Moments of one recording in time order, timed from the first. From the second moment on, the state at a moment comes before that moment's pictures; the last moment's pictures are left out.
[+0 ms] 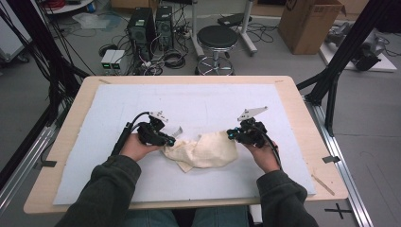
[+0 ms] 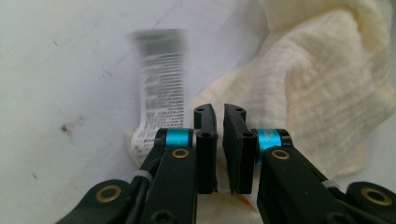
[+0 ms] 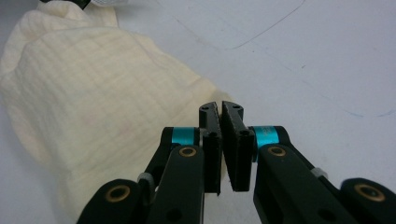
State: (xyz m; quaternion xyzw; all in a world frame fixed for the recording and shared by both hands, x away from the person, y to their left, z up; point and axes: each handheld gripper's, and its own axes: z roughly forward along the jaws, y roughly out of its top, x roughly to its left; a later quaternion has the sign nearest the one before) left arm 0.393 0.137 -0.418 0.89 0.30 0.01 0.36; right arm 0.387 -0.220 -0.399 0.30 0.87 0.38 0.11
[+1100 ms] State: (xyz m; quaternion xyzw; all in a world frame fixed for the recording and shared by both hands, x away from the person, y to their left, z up) left arm 0.392 0.136 -0.428 0.87 0.36 0.12 0.32; right arm 0.392 -0.218 -0.429 0.31 0.88 0.34 0.08
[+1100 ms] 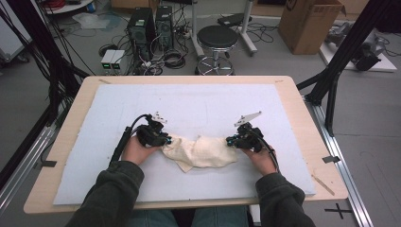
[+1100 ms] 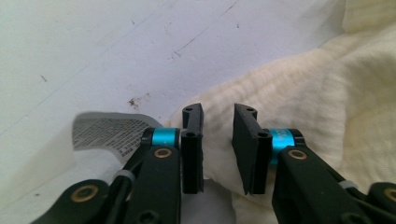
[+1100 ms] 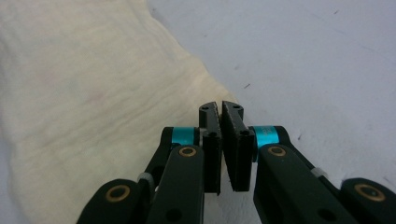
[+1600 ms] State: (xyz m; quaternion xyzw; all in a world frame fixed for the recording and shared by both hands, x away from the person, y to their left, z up) left arm 0.381 0.142 -0.416 0.86 0.34 0.15 0.35; right arm 0.389 -0.223 -0.414 0.31 0.87 0.38 0.08
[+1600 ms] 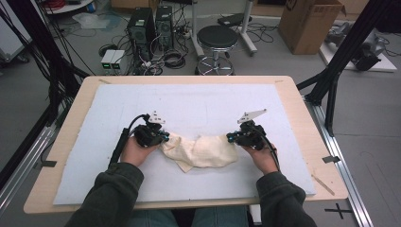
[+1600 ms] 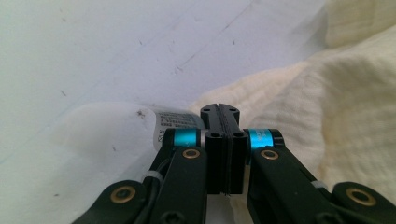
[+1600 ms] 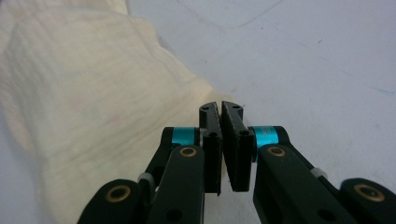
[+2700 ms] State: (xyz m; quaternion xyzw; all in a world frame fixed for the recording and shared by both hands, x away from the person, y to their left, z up) left arm 0.471 0.169 -0.353 0.75 0.44 0.25 0.43; right arm 0.505 -0.217 -0.324 0.41 0.79 0.41 0.18
